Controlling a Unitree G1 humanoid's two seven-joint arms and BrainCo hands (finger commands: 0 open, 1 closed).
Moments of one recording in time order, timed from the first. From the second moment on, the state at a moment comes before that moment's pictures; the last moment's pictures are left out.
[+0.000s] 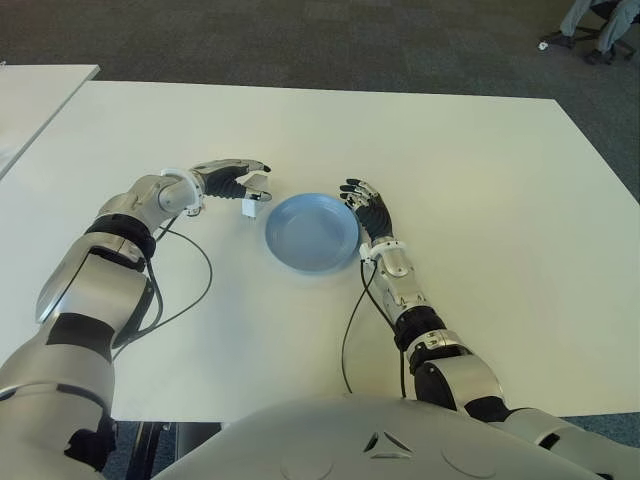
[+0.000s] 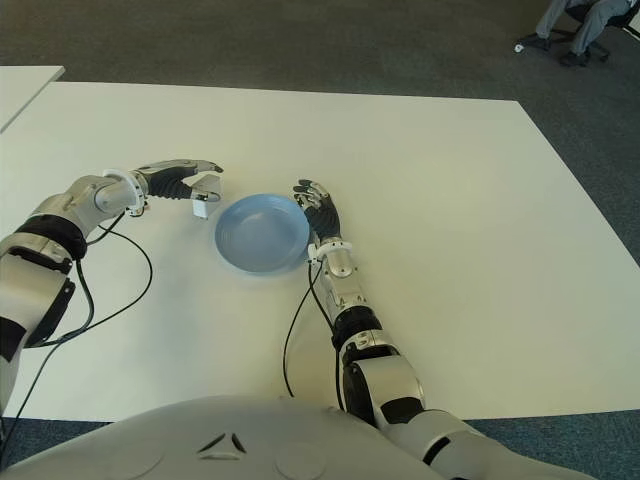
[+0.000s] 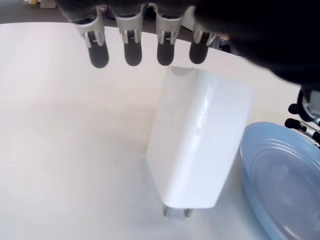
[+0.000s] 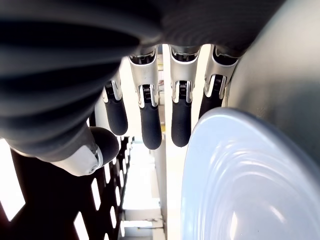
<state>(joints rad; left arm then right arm) -0.78 0.57 -0.45 1.23 0.60 -0.71 -0.18 -0.38 0.10 0.02 0.85 -0.04 -0.39 -0.04</state>
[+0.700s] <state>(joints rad) -0.74 0.56 -0.45 1.23 0.60 -0.71 -0.13 -0.35 0.08 0.02 0.82 -0.03 -0.39 -0.01</state>
